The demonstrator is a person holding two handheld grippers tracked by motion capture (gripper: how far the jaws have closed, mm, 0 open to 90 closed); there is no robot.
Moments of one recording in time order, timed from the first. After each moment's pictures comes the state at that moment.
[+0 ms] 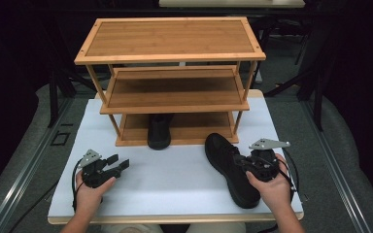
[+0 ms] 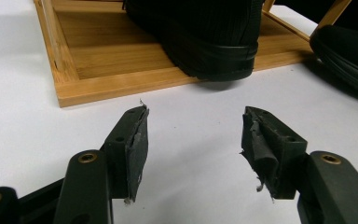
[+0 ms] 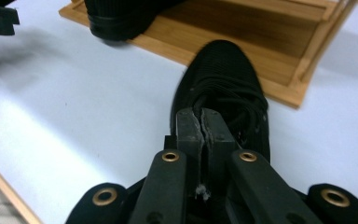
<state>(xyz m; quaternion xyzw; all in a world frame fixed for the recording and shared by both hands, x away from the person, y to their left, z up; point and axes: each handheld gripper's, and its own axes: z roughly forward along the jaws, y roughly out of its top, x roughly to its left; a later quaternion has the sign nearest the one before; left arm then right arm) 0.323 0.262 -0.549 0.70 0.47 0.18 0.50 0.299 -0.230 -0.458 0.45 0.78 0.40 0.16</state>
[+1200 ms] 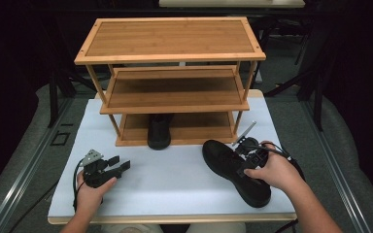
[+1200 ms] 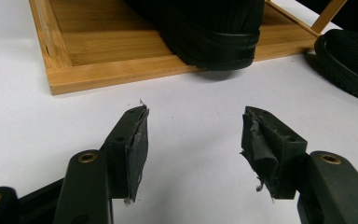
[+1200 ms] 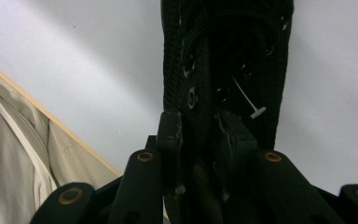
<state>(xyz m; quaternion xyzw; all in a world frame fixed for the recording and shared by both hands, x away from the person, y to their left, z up) 0.325 0.261 -0.552 0.71 0.48 0.16 0.49 0.341 -0.207 -0.445 0.43 0.90 0.10 0.02</state>
